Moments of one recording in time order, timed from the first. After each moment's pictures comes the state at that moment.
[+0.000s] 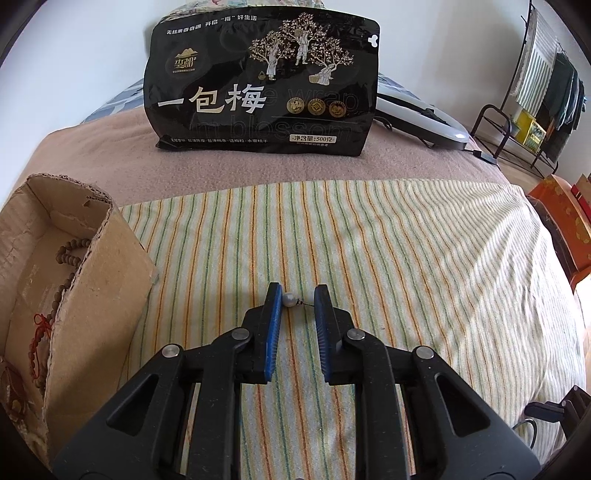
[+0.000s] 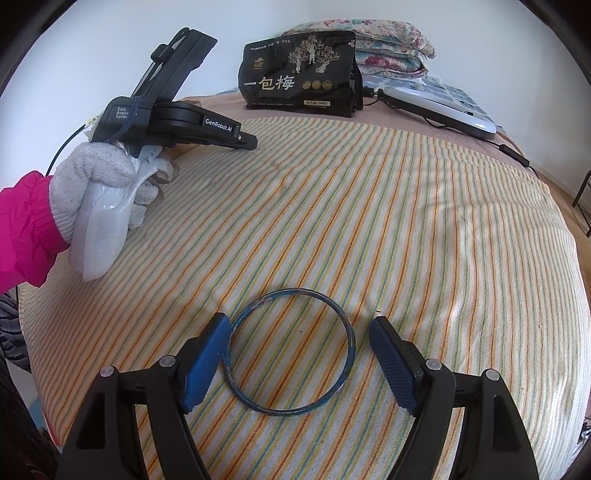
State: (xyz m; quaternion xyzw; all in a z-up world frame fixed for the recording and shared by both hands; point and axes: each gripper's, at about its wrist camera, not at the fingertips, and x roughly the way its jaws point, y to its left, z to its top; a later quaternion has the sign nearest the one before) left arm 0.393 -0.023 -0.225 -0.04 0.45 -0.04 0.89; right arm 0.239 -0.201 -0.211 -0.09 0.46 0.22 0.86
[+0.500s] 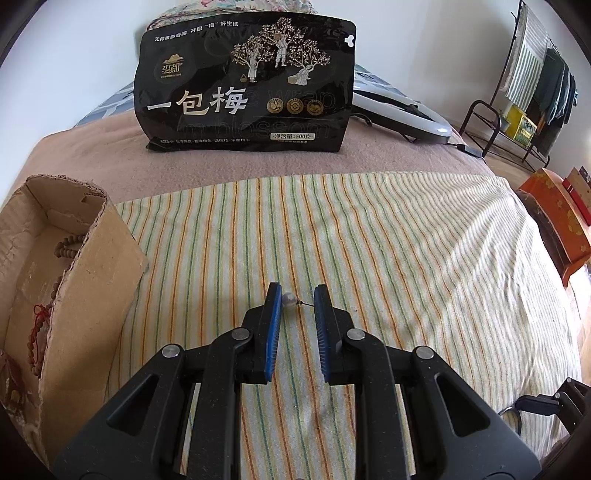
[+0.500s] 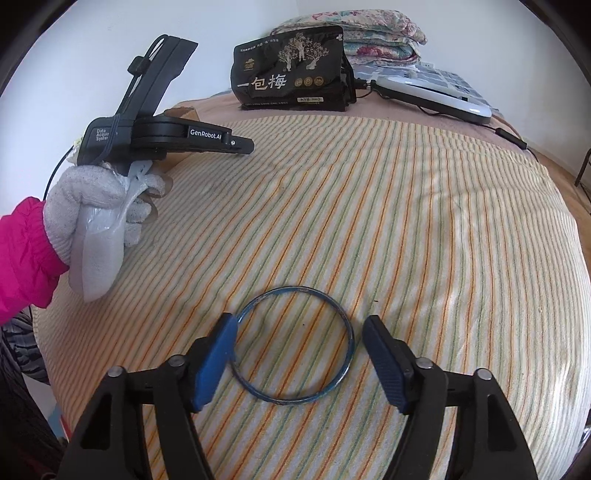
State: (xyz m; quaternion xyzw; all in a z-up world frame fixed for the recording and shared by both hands) left arm 0.378 -0.034 -0.219 -0.03 0.45 -0.06 0.89; right arm 0.238 -0.207 -0.204 -0.05 0.48 0.22 0.85
